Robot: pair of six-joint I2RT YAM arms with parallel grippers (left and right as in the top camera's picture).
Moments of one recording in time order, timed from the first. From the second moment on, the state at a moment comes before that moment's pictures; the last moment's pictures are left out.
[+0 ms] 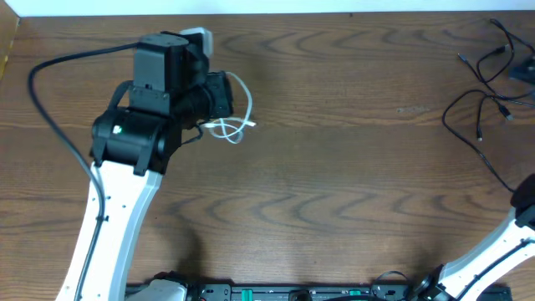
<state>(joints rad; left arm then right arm) -0.25 1.37 1.53 -0.91 0.24 -0.34 -0.62 2.17 2.37 -1.69 -0.75 -0.27</state>
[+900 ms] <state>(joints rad) -0.25 1.48 1.53 -0.68 0.49 -1.00 0.14 2.17 2.37 -1.44 -1.07 -0.45</state>
